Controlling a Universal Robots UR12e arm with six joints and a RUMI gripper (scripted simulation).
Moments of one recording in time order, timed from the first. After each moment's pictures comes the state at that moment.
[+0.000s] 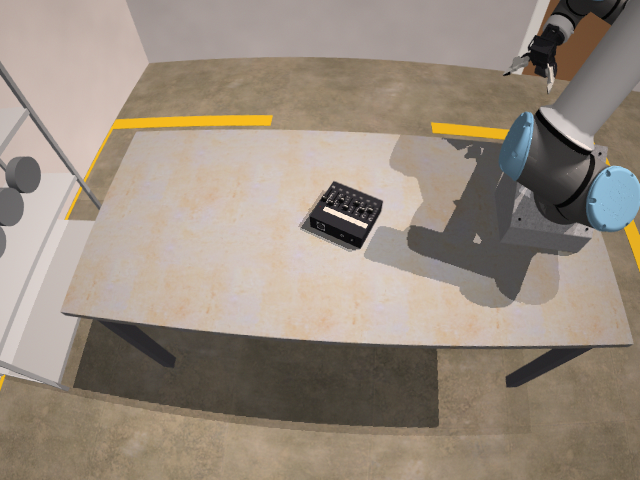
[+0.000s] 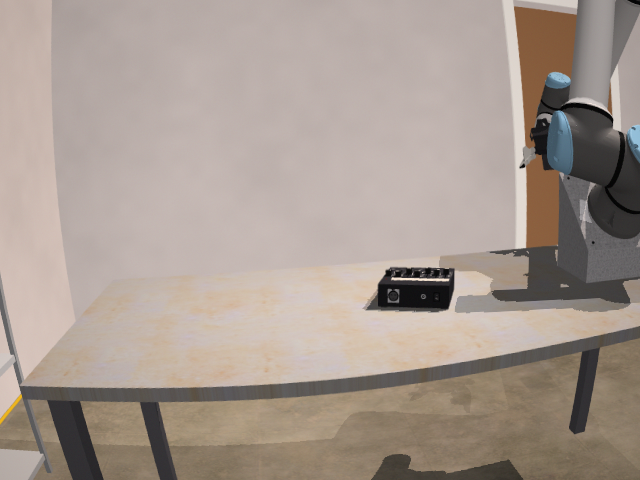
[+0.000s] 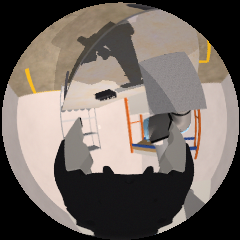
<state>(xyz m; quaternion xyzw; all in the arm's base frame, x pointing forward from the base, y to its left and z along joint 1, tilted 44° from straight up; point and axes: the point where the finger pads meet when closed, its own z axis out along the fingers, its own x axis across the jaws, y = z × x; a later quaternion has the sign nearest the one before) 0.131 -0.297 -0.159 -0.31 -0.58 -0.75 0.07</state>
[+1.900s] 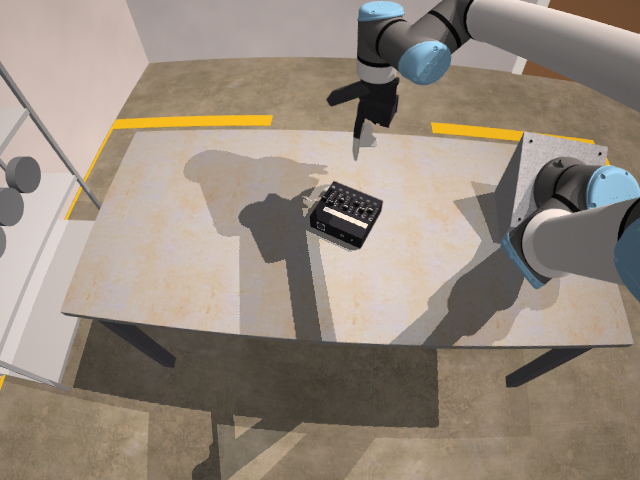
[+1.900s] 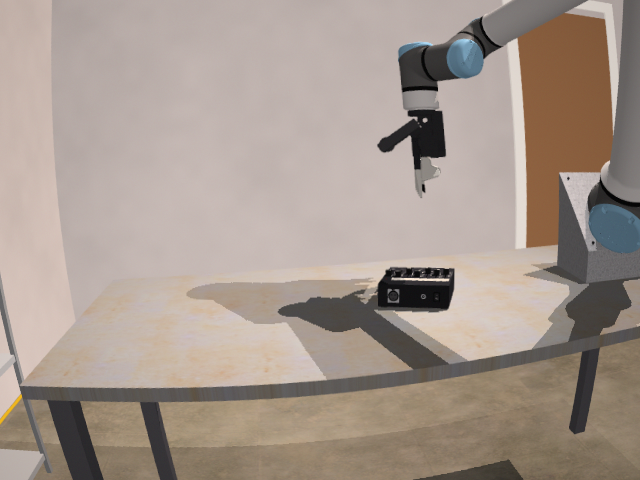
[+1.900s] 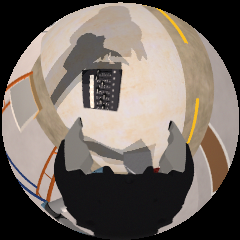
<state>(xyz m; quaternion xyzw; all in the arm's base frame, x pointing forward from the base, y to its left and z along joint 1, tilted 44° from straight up) 0.583 0.009 0.024 0.60 -0.69 -0.33 -0.22</state>
